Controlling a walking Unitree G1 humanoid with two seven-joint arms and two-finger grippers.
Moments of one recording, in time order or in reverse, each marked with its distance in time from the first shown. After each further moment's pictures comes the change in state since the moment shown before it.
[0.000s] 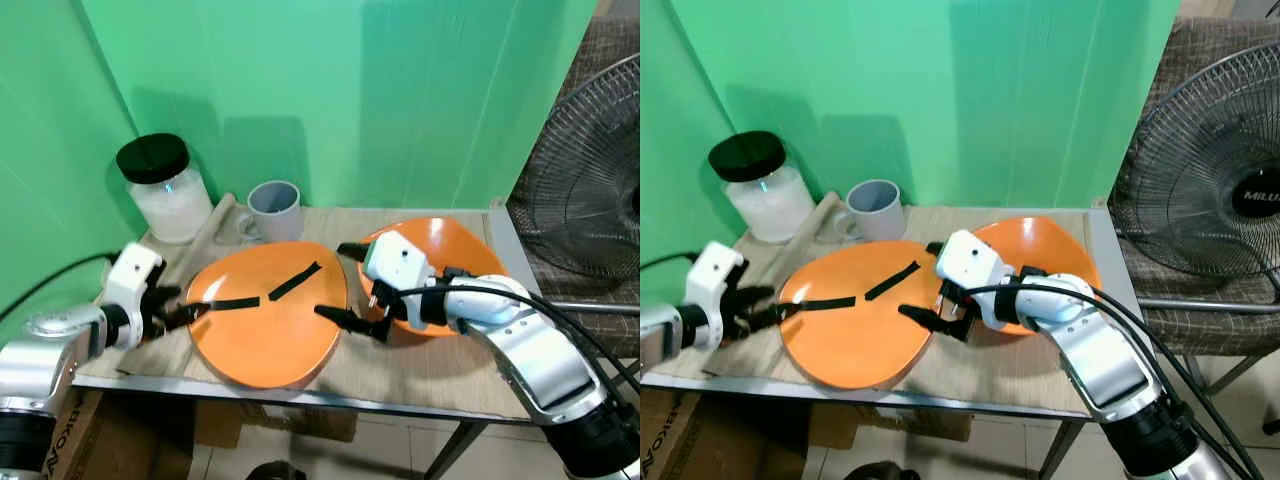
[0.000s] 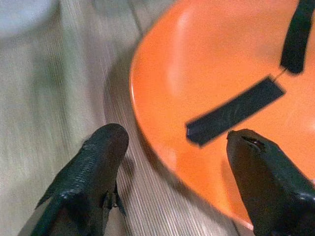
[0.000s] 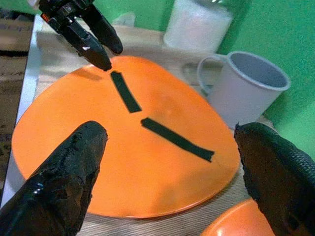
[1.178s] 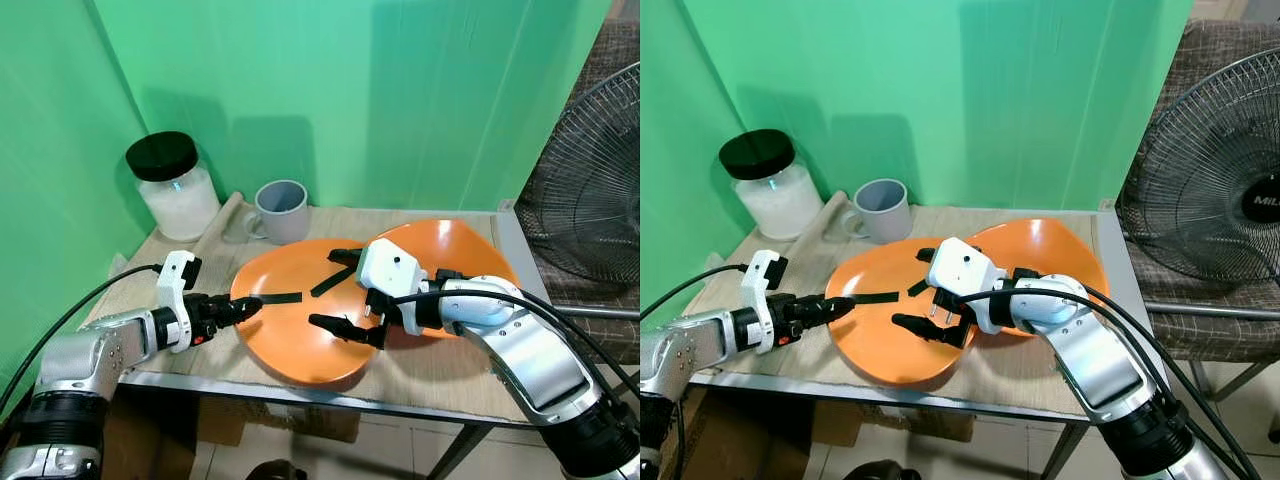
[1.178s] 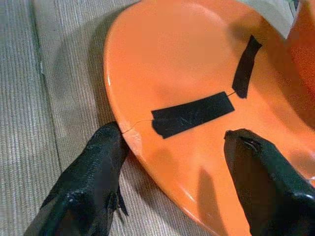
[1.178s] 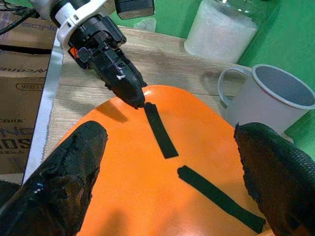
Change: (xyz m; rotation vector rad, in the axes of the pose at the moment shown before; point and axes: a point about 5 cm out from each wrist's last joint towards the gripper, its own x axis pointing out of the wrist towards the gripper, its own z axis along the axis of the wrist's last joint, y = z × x) left arm 0.039 -0.037 0.003 -0.357 -0.076 -0.267; right arm 0.003 0.004 0.002 -0.026 -0.012 0.052
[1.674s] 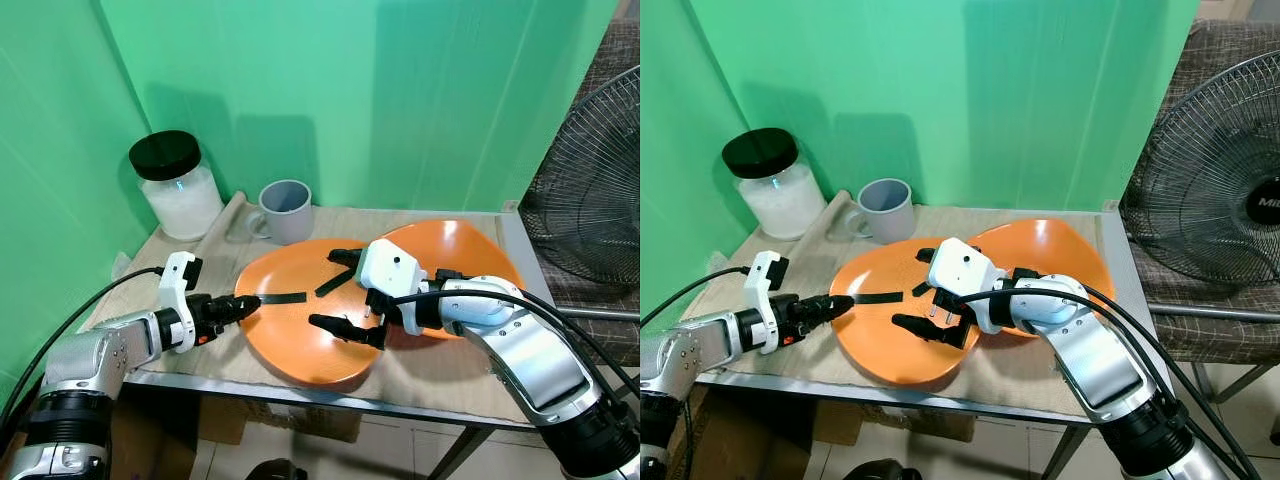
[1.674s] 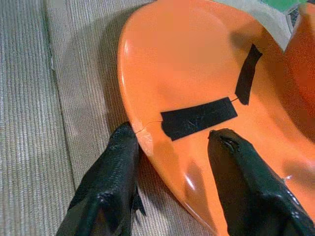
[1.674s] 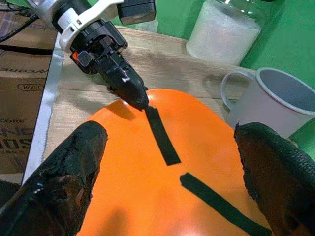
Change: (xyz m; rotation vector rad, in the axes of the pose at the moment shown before) left arm 0.004 -0.002 -0.002 -0.054 -0.024 -0.029; right arm 0.000 0.000 0.000 -0.002 -0.003 0.003
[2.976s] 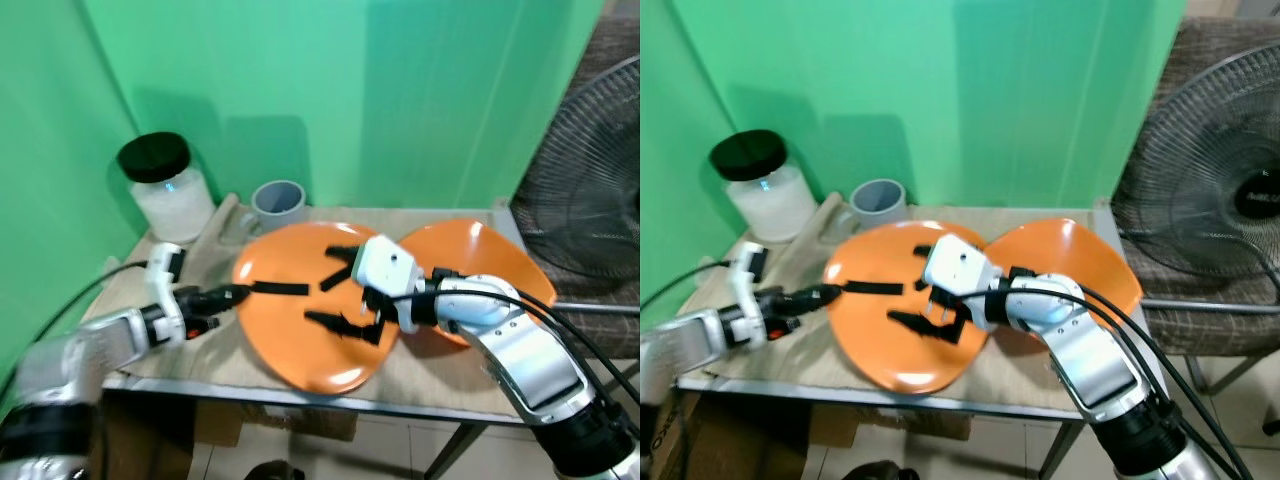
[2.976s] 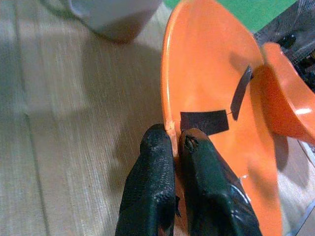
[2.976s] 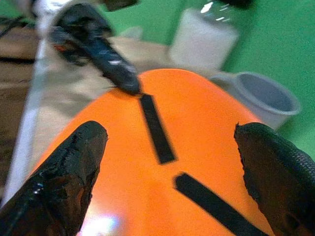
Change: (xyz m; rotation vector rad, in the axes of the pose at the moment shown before) left arm -0.025 -0.008 0.014 0.010 -0.106 -0.056; right arm 0.001 -0.005 0.005 0.001 -0.044 -0.062
